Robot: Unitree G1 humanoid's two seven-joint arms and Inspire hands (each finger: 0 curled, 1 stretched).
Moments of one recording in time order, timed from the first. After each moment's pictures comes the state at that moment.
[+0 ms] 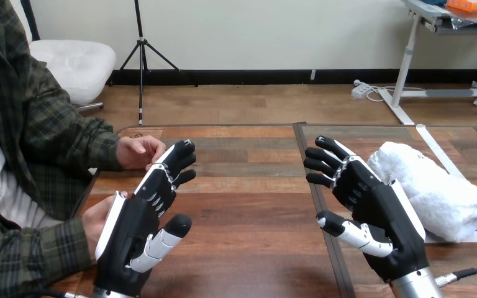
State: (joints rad) left arm -0.05 0.09 0.05 0.74 -0.20 -1.09 -0.45; right arm -0.09 -0.13 -0.12 0.66 0.27 -0.85 0.59
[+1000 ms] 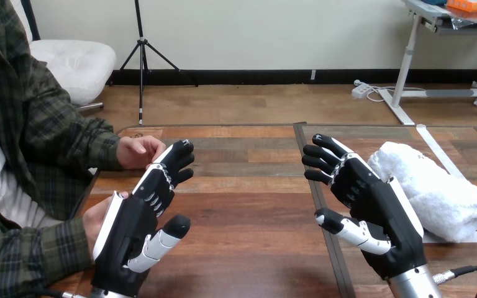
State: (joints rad) left arm -0.05 0.10 0.06 0.74 -0.22 -1.09 -0.47; right arm -0.10 -0.12 -0.12 0.66 0.27 -0.85 0.58
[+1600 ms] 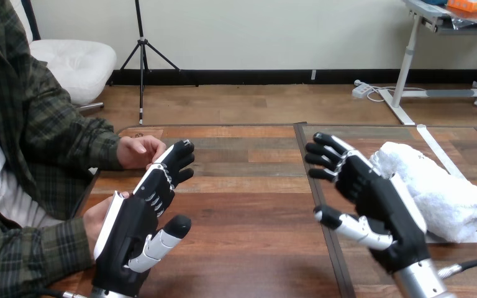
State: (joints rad) left arm -0.05 0.10 0.06 0.74 -0.22 -1.09 -0.46; right arm -0.10 -0.15 -0.12 0.65 0.20 -0.84 0.52
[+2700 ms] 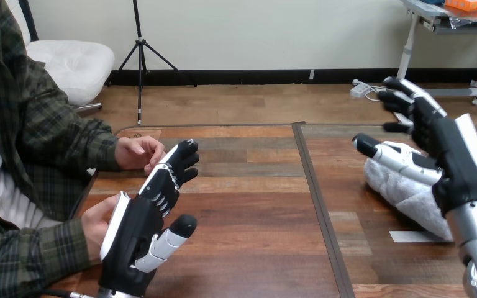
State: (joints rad) left arm -0.05 0.07 0.05 0.74 -0.19 -1.09 -0.44; right arm -0.13 -0.29 -0.20 0.19 -0.06 -0.30 0.15
